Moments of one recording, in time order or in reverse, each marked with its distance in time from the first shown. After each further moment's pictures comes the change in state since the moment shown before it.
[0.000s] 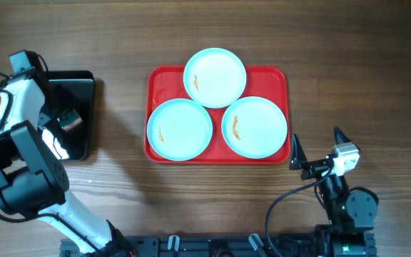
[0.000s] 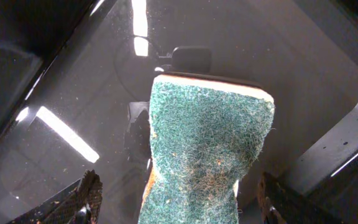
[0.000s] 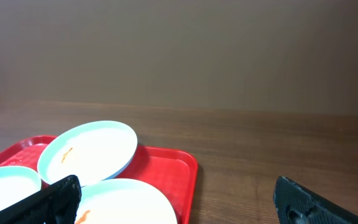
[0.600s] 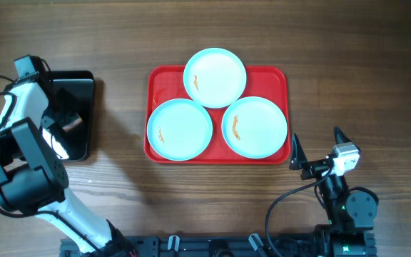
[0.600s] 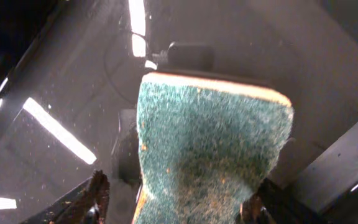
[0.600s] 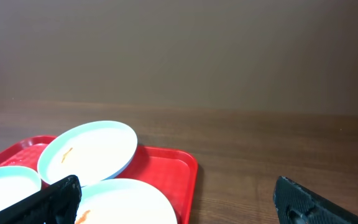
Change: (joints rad) left arm 0.000 0.020 -0.047 0.070 0.012 -0.001; right arm 0.000 0.000 0.000 0.000 0.000 0.000
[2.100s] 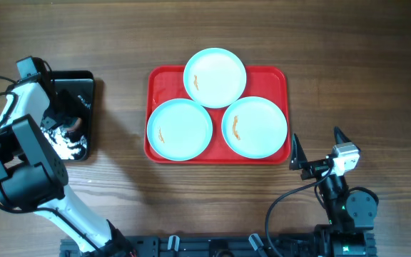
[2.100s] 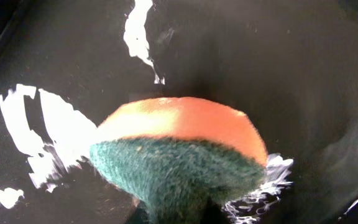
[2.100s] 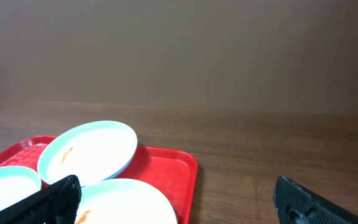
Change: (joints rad) left arm 0.000 0.024 0.000 -0.002 0.014 0.001; right arm 0.000 0.000 0.000 0.000 0.000 0.000
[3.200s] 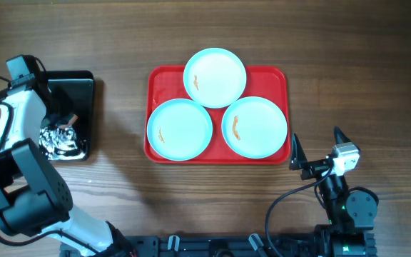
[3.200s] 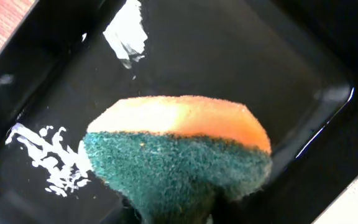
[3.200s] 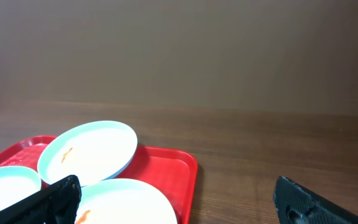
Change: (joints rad) left arm 0.000 -0.181 -0.074 0.025 0.000 -0.003; right arm 0.000 0.000 0.000 0.000 0.000 0.000
